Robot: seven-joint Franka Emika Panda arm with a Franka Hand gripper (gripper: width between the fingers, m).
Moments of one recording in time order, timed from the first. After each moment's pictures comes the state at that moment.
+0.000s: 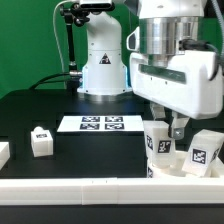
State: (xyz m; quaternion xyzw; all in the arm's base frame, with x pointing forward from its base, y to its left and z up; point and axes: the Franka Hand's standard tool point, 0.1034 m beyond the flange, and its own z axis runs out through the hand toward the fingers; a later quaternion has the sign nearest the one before) arm 0.628 0.061 0.082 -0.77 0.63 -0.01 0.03
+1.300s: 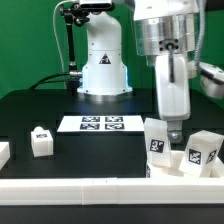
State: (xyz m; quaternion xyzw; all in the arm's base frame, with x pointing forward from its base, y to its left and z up) arm 0.632 0.074 0.090 -0.66 0.75 0.02 0.06
